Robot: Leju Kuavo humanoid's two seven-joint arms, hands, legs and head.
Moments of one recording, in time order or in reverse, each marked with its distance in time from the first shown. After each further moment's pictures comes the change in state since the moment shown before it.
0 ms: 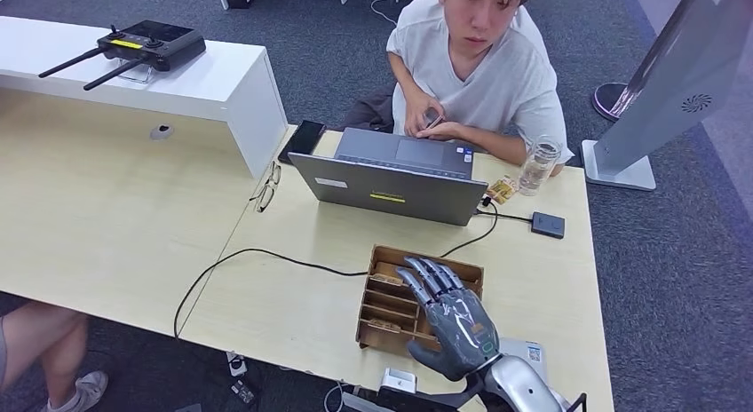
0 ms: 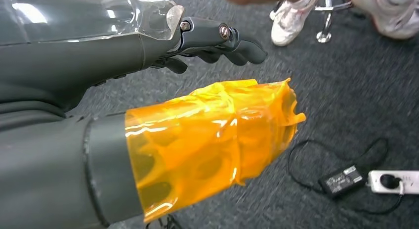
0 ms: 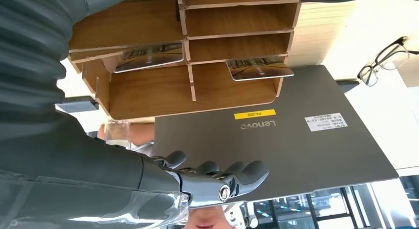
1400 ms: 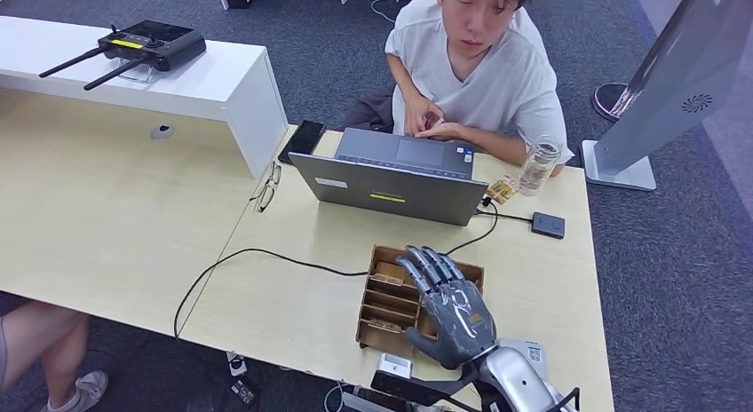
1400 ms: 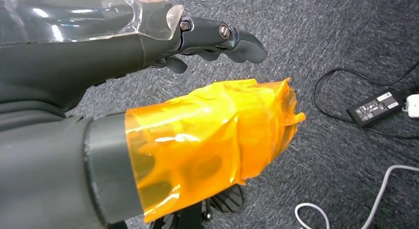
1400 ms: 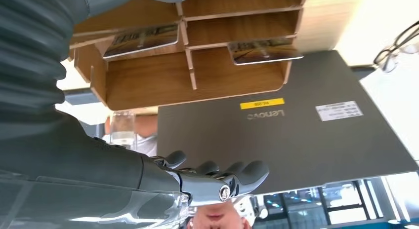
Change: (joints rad) left arm -0.025 0.029 -0.006 0.055 -0.012 -0.211 0.152; right arm -0.002 0.053 -0.042 0.056 0.061 -0.017 0.007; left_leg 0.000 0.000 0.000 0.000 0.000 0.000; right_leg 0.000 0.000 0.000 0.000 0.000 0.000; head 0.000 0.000
